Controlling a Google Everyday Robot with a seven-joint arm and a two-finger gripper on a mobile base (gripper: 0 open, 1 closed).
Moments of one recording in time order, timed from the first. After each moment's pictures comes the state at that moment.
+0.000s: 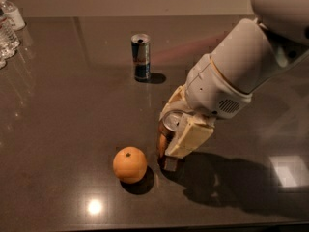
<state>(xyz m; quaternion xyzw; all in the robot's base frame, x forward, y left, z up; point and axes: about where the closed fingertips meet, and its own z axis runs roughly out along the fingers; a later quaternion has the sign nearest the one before) 0.383 -0.035 0.915 -0.72 0.64 0.18 0.21</state>
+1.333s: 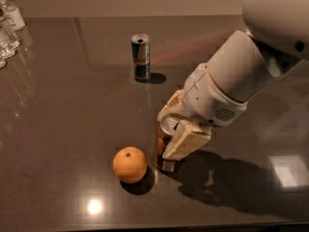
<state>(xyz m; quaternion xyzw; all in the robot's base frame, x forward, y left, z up) 0.378 -0.033 0.901 -0.72 0.64 0.17 0.20</state>
